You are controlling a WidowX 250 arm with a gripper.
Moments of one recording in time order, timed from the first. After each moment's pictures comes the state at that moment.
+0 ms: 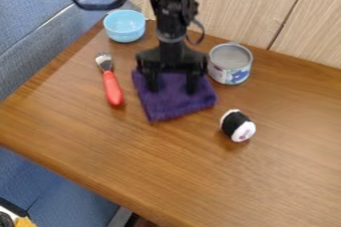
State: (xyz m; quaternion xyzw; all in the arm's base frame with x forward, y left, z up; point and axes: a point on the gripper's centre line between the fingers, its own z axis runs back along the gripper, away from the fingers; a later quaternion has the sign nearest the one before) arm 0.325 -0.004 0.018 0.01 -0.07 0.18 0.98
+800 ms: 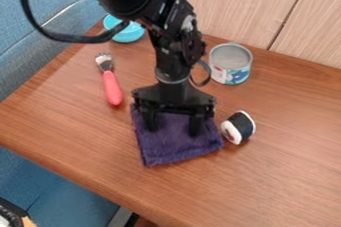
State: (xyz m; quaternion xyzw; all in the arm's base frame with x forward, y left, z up) arm 0.256 -0.038 0.012 0.00 -0.04 0.14 0.99
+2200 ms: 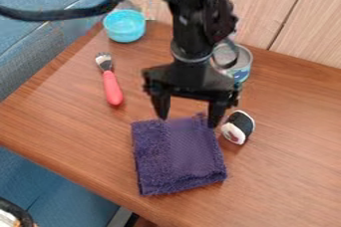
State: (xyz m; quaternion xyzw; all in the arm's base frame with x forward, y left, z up) arm 0.259 -0.063 0.080 0.01 -0.11 0.10 0.99
